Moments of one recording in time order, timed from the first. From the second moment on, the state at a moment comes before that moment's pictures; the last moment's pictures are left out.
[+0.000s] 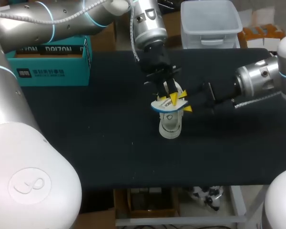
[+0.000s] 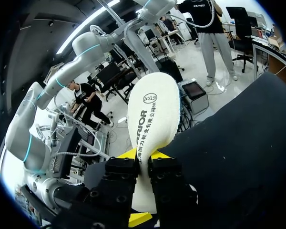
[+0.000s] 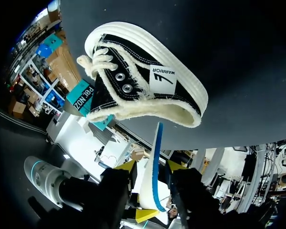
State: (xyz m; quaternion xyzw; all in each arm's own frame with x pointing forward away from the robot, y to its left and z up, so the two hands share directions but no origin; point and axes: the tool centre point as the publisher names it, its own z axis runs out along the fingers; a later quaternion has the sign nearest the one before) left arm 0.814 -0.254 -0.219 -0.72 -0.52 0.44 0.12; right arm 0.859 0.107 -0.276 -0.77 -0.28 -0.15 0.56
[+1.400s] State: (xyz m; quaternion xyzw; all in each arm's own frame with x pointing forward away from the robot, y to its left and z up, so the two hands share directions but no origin) left arm 0.913 -0.203 -0.222 -0.53 -0.70 0.44 0.21; right arm 0.862 0.106 -0.284 -0.75 -0.29 -0.12 0.58
